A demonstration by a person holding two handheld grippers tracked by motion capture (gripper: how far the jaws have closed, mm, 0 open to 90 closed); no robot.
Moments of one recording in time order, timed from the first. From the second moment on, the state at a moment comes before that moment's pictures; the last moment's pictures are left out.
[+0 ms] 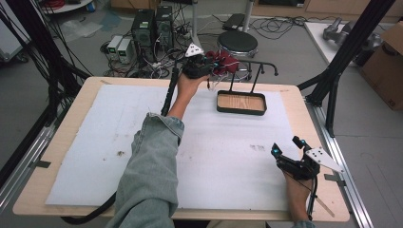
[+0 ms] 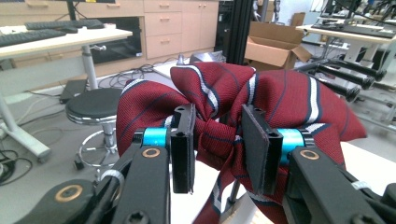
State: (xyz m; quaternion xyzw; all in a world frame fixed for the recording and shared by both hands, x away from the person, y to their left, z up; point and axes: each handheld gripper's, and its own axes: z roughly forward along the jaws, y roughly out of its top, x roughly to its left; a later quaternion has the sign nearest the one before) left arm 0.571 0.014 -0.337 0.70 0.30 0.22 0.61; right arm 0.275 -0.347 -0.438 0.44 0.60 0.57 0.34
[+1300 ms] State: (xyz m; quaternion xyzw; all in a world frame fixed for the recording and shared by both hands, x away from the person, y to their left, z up) left arm 0.567 -0.002 -0.367 0.74 0.27 0.22 0.58; right arm 0.275 -0.347 -0.438 0.44 0.60 0.57 0.34
